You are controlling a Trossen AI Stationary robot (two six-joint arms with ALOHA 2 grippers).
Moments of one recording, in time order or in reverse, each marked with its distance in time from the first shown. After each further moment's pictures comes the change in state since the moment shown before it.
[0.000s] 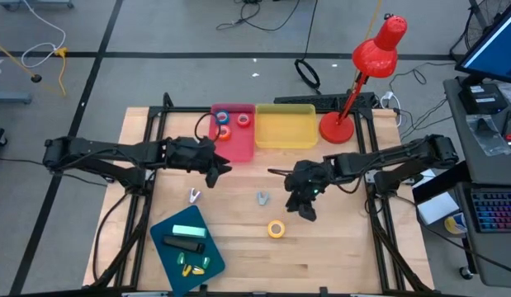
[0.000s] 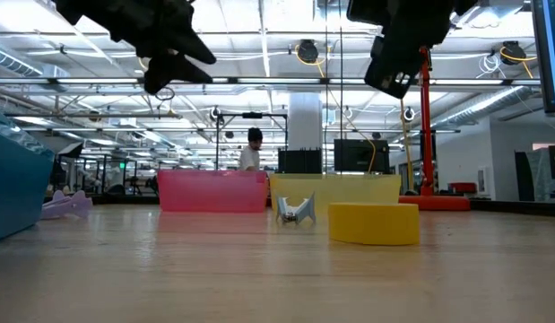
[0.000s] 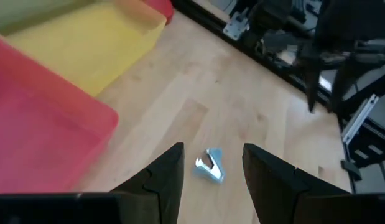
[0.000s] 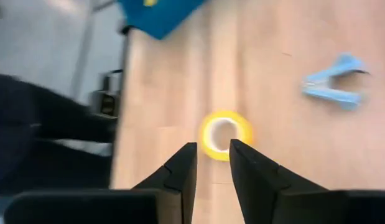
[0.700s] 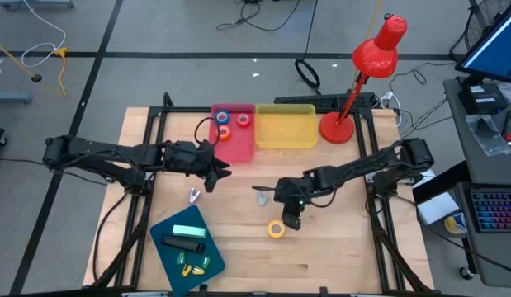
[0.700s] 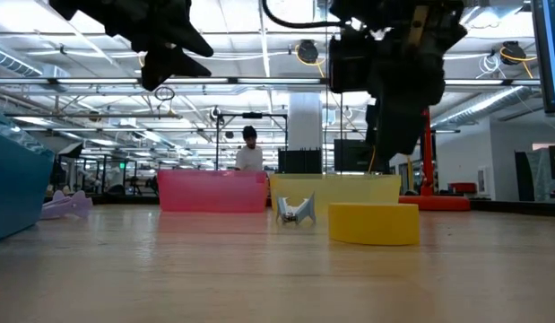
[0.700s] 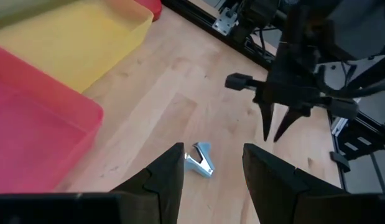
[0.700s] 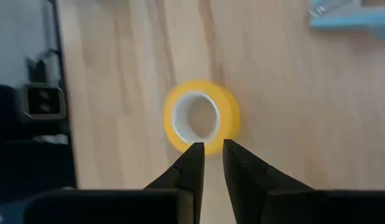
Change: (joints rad) left arm -0.054 -0.012 -0.001 -0.006 -0.018 -0.013; right arm 0.049 0.257 -0.002 0.059 0.052 0.148
